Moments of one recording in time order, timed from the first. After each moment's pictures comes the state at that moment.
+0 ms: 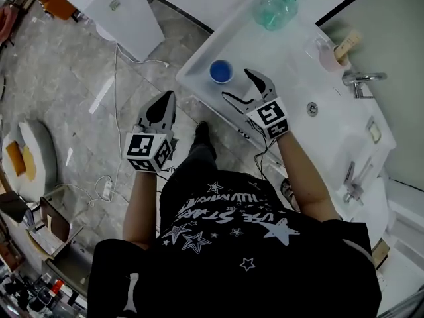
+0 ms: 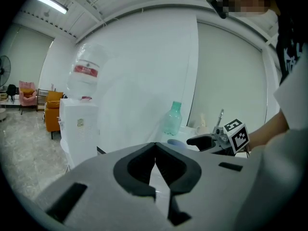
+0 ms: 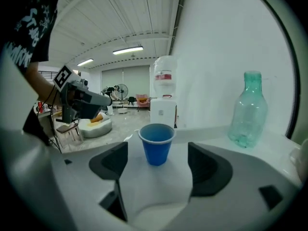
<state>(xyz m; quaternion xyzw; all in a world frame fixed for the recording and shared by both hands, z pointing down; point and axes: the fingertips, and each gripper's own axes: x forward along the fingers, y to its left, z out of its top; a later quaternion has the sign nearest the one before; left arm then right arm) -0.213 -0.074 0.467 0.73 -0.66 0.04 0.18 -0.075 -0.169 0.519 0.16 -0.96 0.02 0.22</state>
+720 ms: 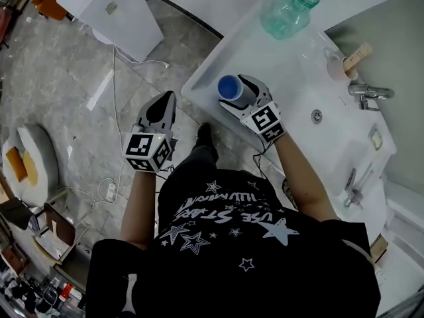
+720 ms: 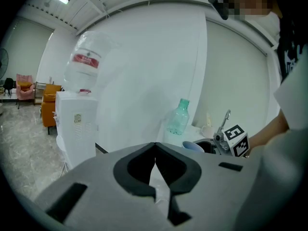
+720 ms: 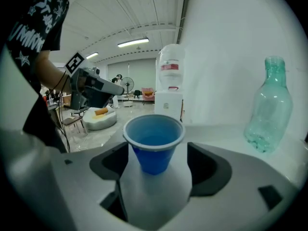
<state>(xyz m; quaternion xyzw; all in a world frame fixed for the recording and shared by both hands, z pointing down) -0.251 -0.116 0.483 0.74 -0.64 0.04 0.21 -0.118 -0.181 0.553 0.11 -0.96 0.01 0.26</state>
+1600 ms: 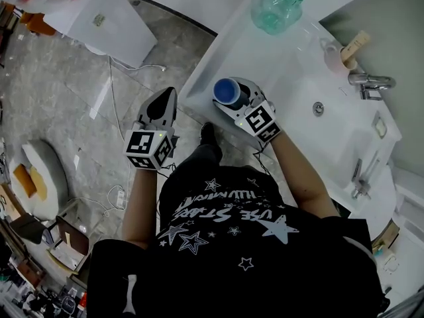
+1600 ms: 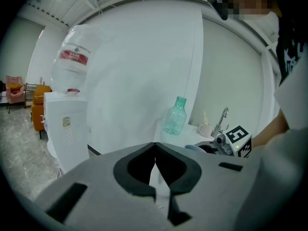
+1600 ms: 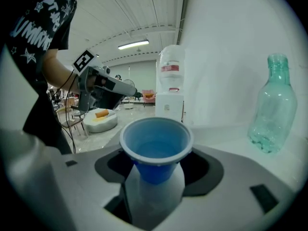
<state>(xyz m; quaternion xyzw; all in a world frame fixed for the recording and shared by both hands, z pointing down) -0.244 -0.155 0.482 0.76 -0.61 0.06 0.20 -0.130 -0.181 0.553 0.10 -0.96 0.02 0.25</state>
